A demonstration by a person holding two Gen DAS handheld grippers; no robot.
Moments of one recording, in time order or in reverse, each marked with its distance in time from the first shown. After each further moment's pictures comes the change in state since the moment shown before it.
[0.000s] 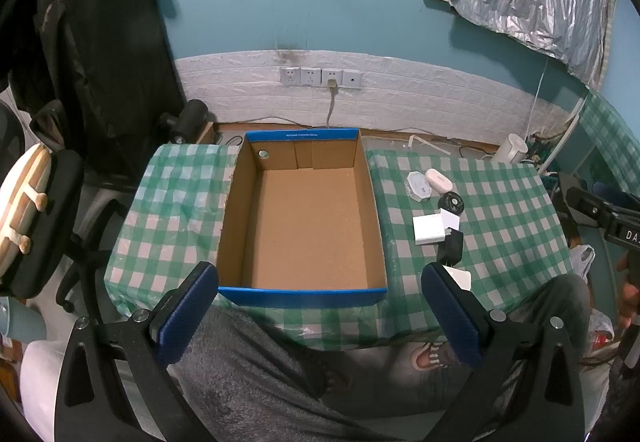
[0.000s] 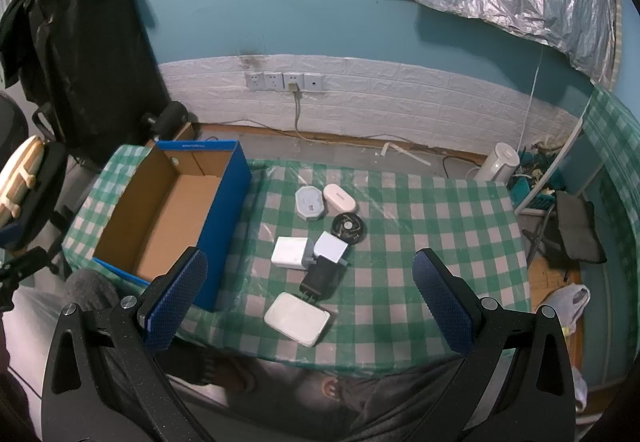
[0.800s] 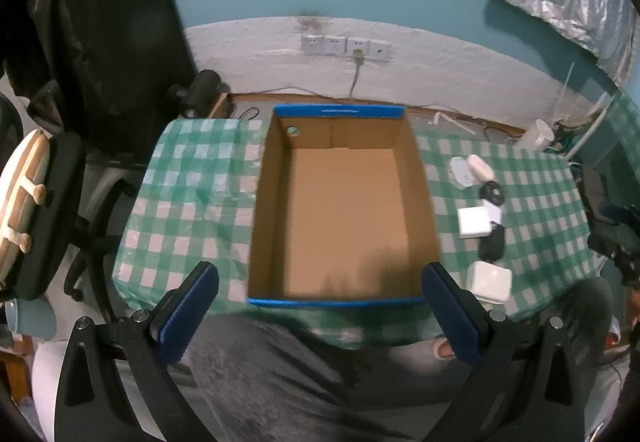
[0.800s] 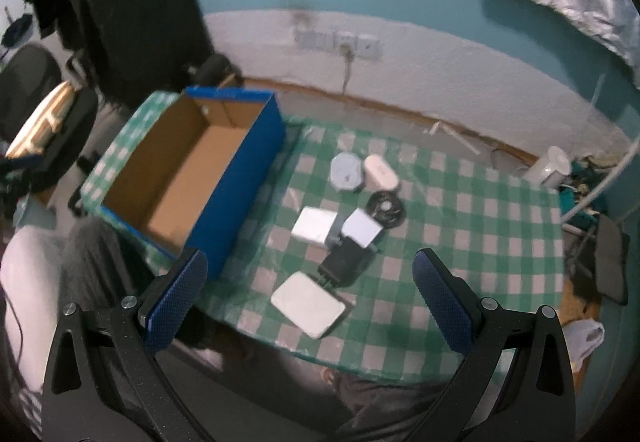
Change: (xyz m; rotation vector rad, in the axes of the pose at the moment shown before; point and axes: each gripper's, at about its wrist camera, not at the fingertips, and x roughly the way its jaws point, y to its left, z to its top) left arm 0.068 0.061 0.029 -0.026 0.149 0.035; right arm 0.074 -0.005 -0.004 -0.165 0.181 0.204
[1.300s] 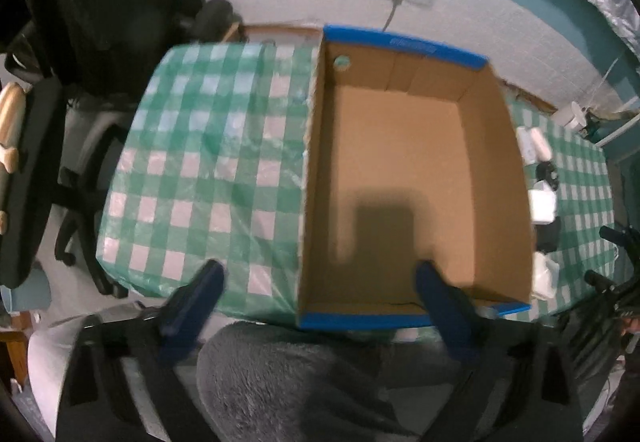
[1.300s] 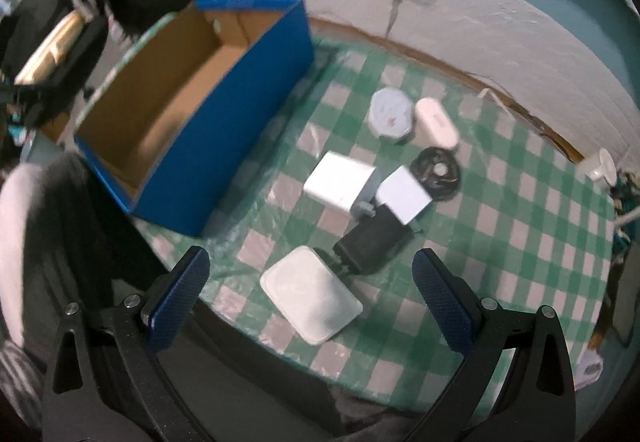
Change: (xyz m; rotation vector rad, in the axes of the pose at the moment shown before) left arm 0.109 0.064 0.009 -0.070 0.256 0.000; right arm 0.118 0.001 -0.024 -0.150 0.210 0.055
